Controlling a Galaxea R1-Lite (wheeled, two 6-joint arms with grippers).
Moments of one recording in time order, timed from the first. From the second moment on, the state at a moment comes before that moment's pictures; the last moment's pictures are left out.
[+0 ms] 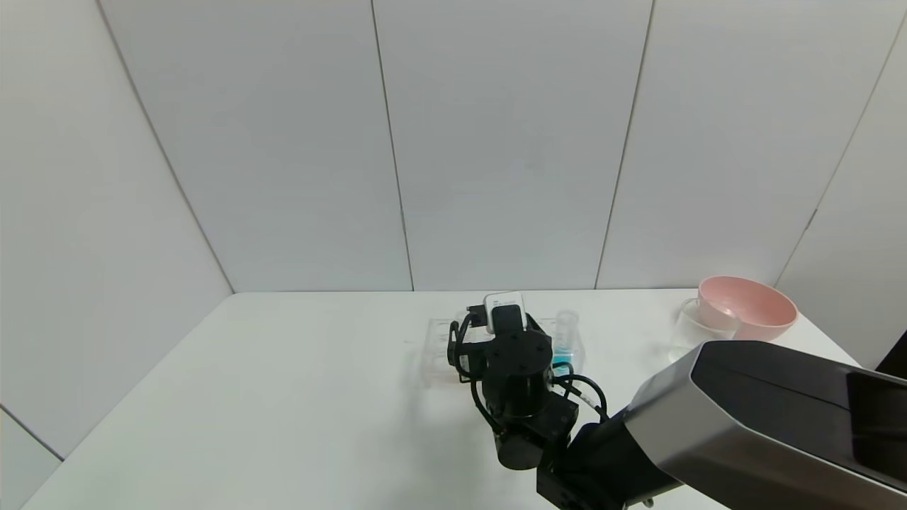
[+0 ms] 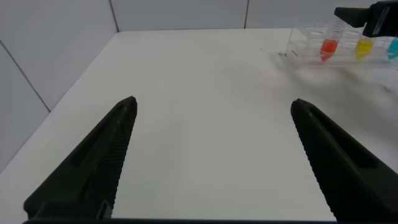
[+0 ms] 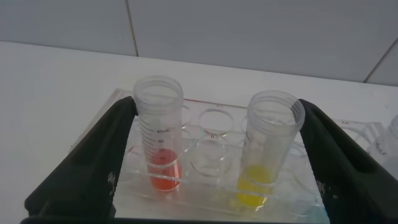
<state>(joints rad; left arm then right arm) 0.00 0.00 0.00 0.00 0.00 0.00 0.80 2.38 -1.18 -1.15 -0.72 0.04</state>
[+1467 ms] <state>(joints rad) 0.00 0.00 0.00 0.00 0.00 0.00 0.93 2.18 -0.84 -1.28 -0.76 0.03</state>
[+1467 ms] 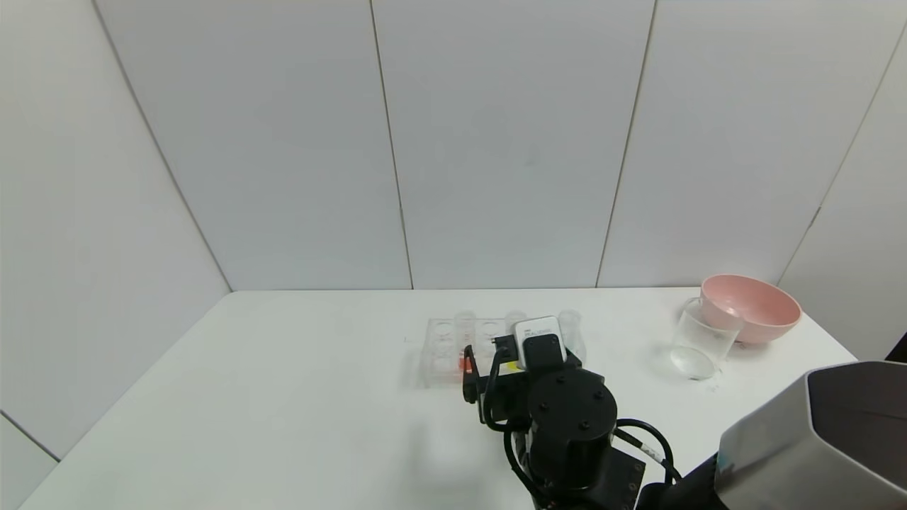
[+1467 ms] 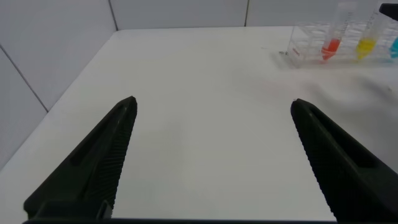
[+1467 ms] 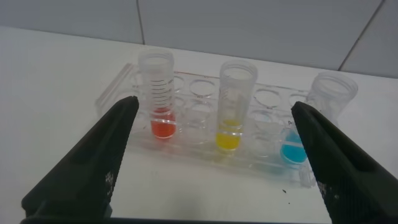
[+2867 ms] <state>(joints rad) 0.00 0.00 0.00 0.00 0.00 0.00 0.76 2.39 -1.12 -1.24 -0.69 0.02</state>
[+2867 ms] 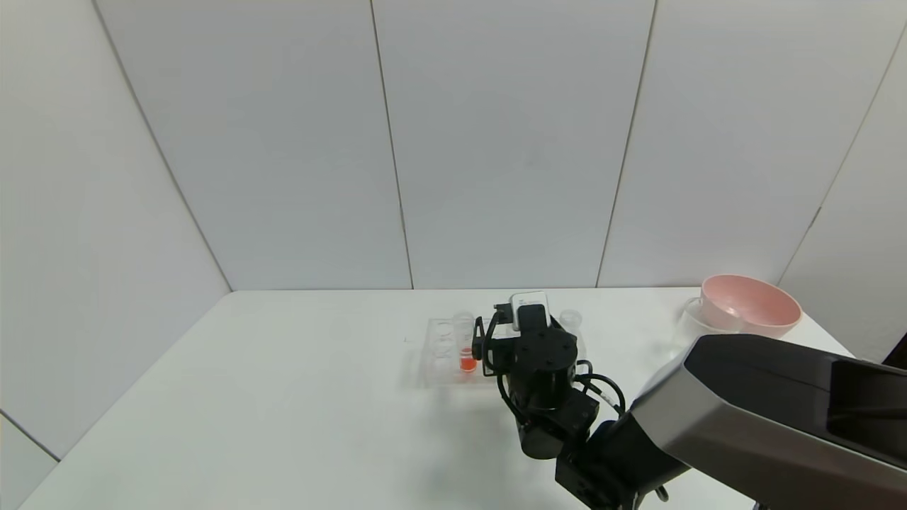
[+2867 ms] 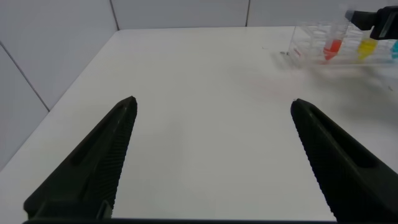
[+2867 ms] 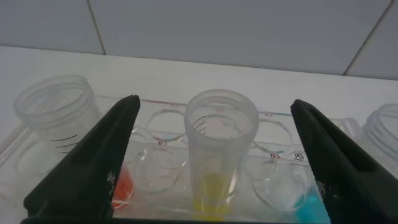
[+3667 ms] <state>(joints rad) 0.00 0.00 0.00 0.00 0.00 0.00 0.75 2.40 -1.11 -1.24 -0.67 0.02</state>
